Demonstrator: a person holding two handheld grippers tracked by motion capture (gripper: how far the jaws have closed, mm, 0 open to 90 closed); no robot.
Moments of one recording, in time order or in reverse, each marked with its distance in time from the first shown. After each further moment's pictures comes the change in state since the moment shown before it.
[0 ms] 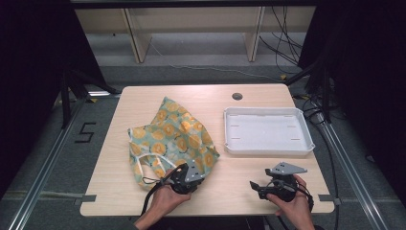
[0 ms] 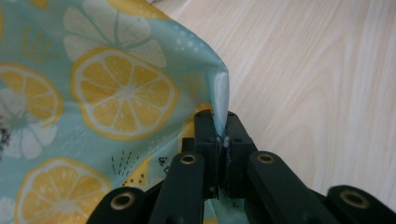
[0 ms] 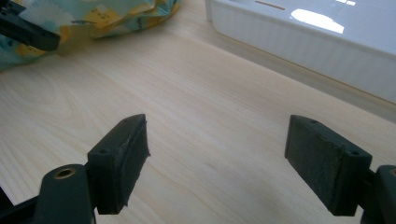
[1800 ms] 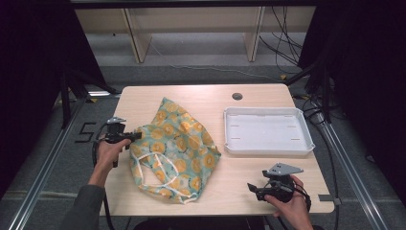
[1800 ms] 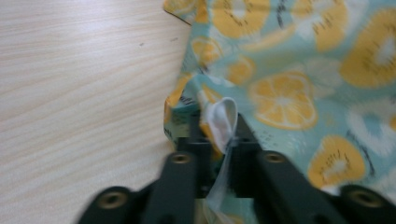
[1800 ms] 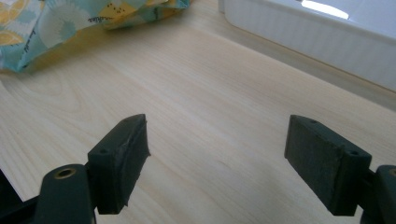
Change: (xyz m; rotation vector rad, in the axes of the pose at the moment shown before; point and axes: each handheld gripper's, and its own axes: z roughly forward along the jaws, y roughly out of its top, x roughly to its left) left arm 0.228 -0.099 -0.078 -0.108 0.204 -0.617; right arm 0.003 -0.001 0.005 0.026 0.017 -0.017
